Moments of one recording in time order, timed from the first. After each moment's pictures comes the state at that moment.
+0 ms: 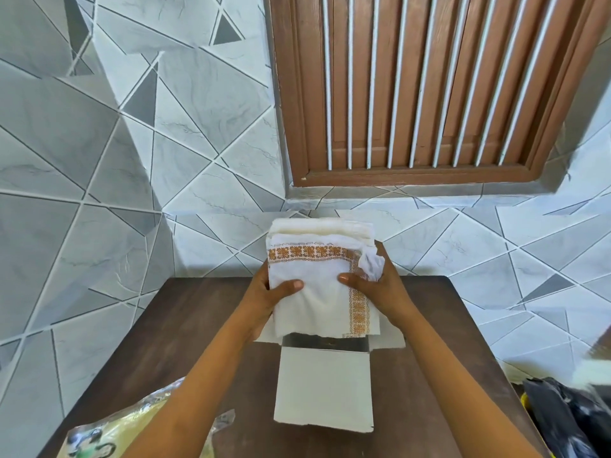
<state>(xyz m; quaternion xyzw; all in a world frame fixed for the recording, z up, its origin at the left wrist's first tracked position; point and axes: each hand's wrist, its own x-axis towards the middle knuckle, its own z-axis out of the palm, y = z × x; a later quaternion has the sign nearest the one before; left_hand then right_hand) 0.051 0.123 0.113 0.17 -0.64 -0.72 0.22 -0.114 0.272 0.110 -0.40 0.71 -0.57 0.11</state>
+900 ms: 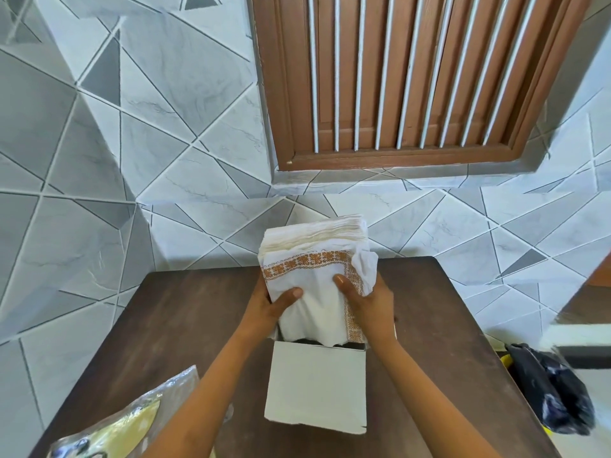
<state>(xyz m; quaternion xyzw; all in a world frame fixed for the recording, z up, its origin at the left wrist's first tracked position) 0.049 0.117 0.070 0.16 -0.70 -0.65 0.25 -0.059 0.267 0.072 -0.20 0.73 -0.65 0.03</state>
